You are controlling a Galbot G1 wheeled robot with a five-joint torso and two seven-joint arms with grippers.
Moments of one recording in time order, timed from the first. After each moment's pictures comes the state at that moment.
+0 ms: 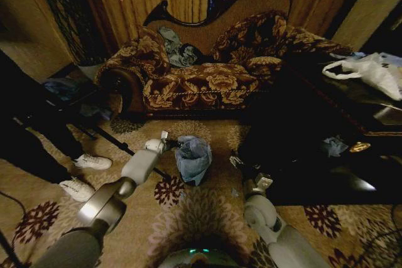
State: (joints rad) left arm 0.34 -1.22 0.02 -0.78 -0.43 0.31 0.42; right arm -1.16 1.07 0.05 2.03 0.69 -0.05 0.71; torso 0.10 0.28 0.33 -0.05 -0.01
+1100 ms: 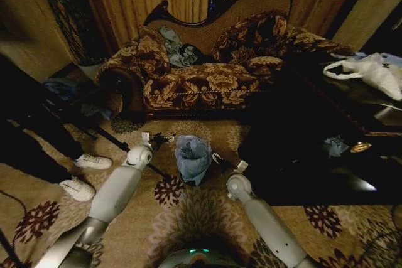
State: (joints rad) left arm 0.69 -1.06 -0.18 -1.48 -0.71 0.43 -0.04; right arm -0.88 1.25 0.00 1.54 1.20 -0.11 0.52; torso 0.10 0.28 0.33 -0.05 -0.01
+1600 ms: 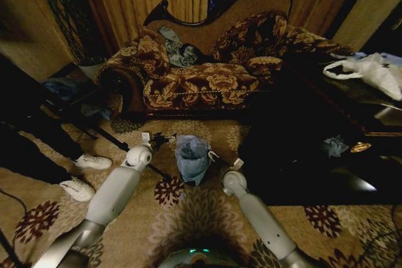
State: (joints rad) left arm 0.71 -1.06 -0.19 -1.49 -0.70 0.43 -0.04; right arm -0.82 1.33 -0.02 1.49 1.21 -0.12 0.50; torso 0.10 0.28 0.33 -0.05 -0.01
